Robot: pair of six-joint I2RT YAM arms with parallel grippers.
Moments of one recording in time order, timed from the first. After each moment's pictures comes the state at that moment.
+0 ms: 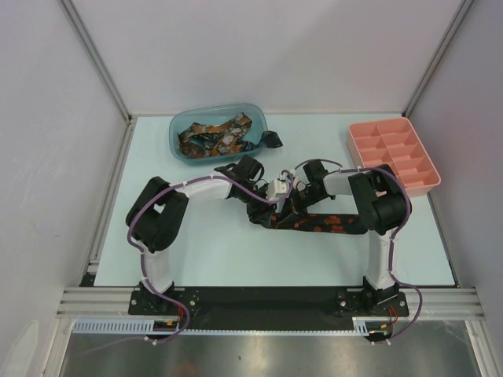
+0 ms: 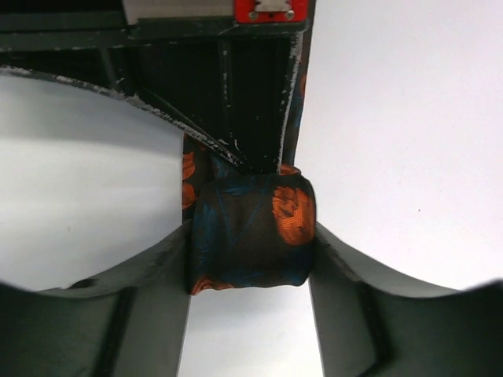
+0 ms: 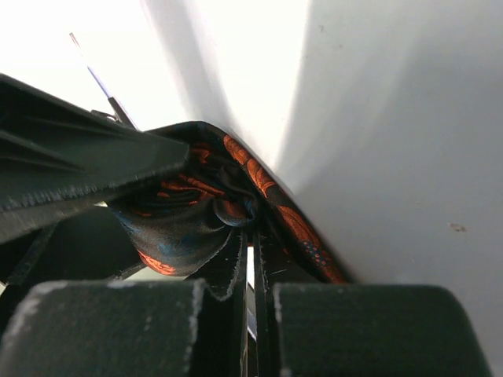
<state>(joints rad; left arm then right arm) -0.66 1.90 1.23 -0.45 0.67 0.64 0.38 2.04 1.10 -0.32 -0.91 0.45</state>
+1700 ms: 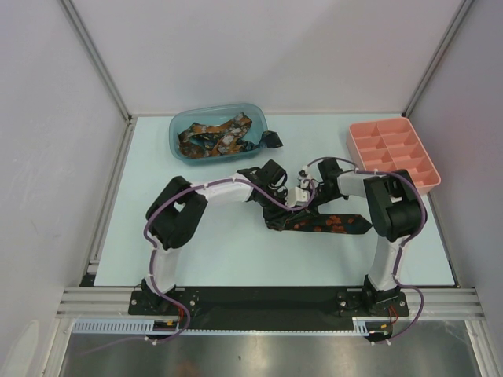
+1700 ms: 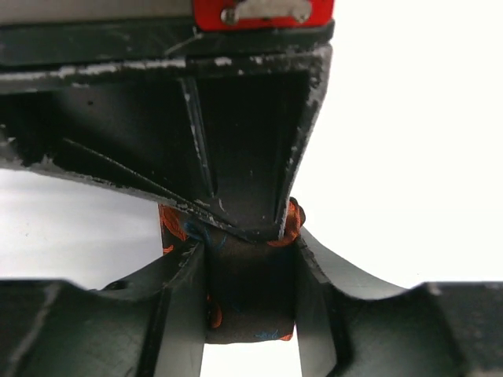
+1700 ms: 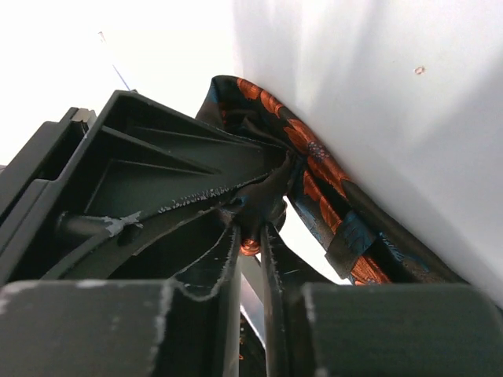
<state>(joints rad) -0.79 2.03 1.39 -0.50 0.56 0.60 0.29 1.92 1.03 -0.38 -0.97 0.39</state>
